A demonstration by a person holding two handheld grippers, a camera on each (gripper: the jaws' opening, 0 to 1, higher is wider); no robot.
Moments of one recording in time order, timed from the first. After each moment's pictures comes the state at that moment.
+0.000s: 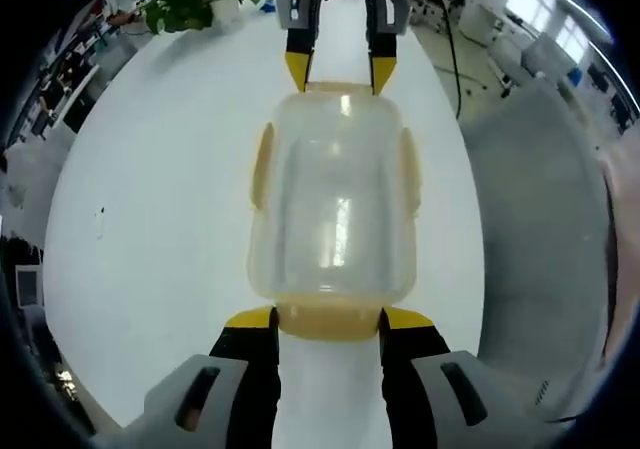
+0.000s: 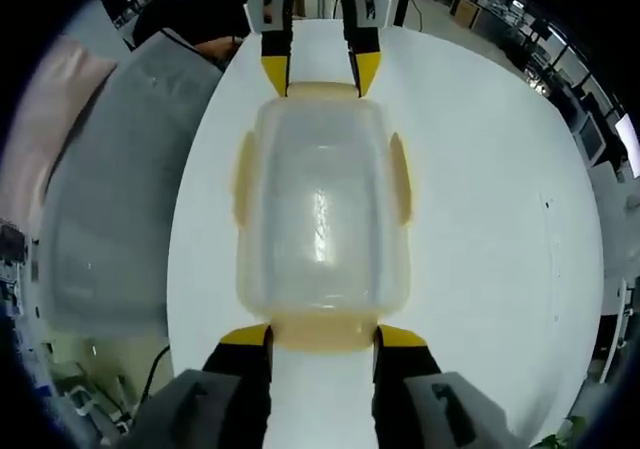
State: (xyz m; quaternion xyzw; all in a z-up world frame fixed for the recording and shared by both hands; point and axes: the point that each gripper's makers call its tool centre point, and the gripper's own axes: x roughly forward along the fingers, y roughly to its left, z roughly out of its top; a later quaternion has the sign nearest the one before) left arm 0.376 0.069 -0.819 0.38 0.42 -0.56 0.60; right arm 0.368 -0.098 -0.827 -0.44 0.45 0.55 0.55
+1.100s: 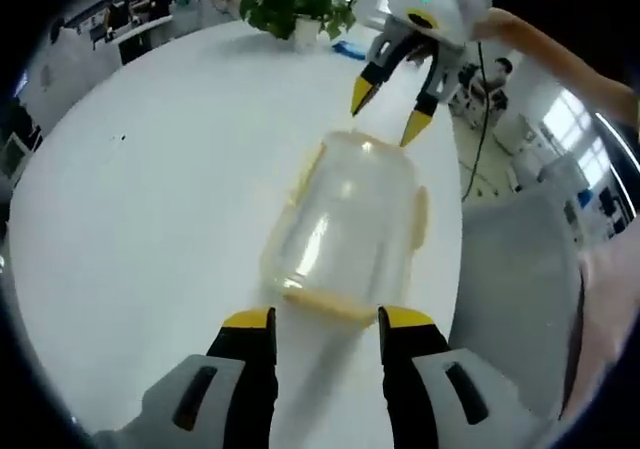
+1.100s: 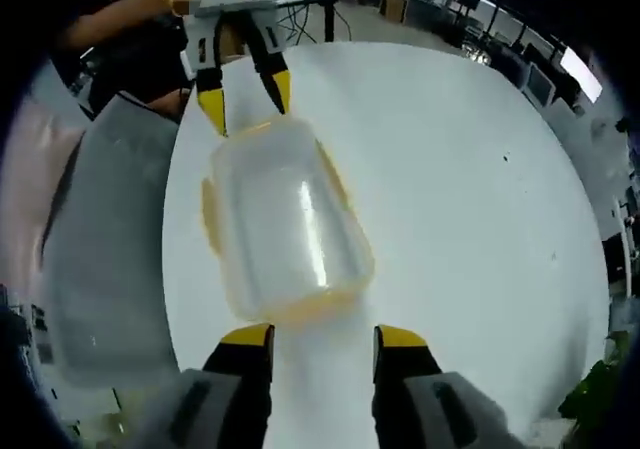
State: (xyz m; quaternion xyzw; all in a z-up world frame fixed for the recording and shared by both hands) left arm 0.375 0.079 -0.812 0.18 0.45 -0.52 0.70; right arm 0.377 -0.102 -0.810 -0.31 0.47 0.50 0.66
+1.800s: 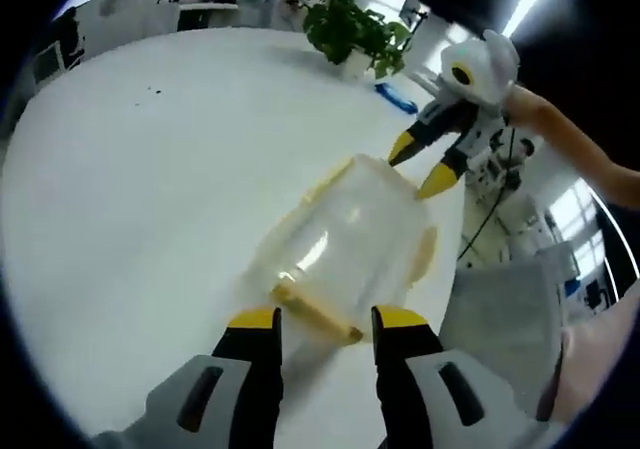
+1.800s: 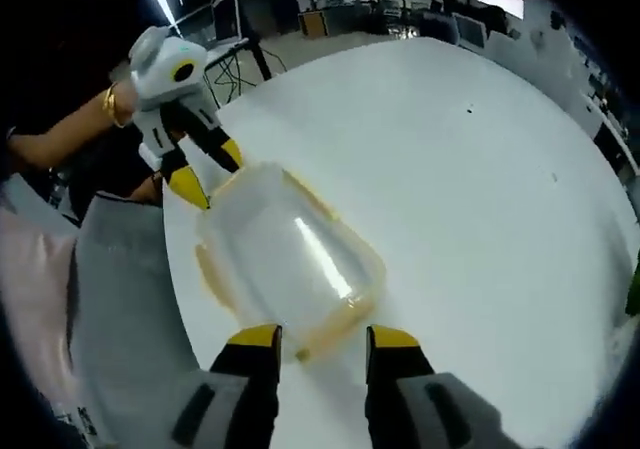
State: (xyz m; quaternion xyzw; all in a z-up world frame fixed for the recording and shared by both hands) left arm 0.367 0.068 -0.821 0.01 0.48 -0.47 0.74; right arm 0.369 -0.084 -0.819 -0.12 0.51 0.43 0.73
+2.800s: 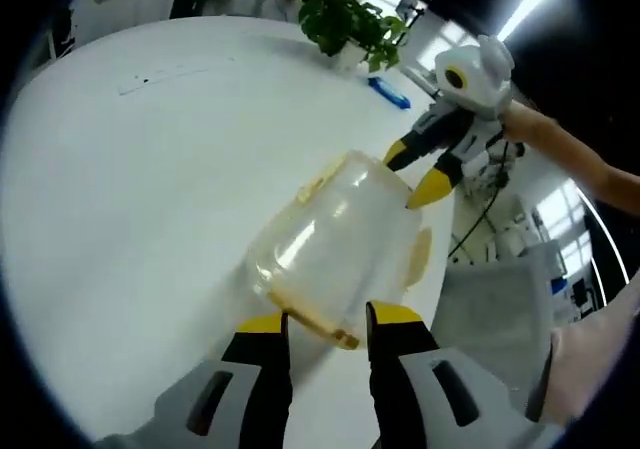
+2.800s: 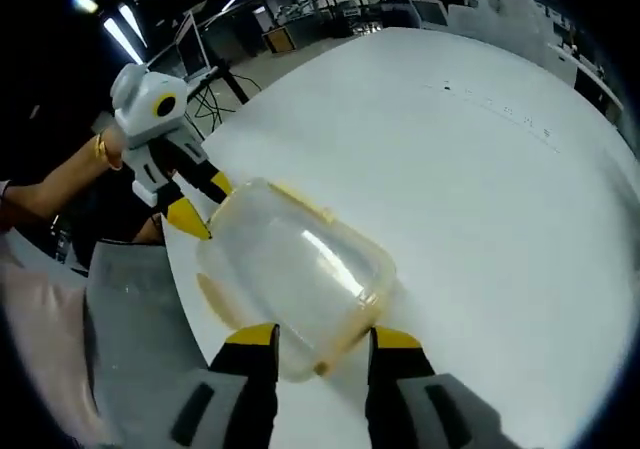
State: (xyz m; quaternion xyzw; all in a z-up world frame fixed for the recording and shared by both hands) left arm 0.369 0.062 -0.823 0.00 0.50 -0.50 0.71; right arm 0.367 -0.075 -0.825 -0.05 0.53 0.41 0.74
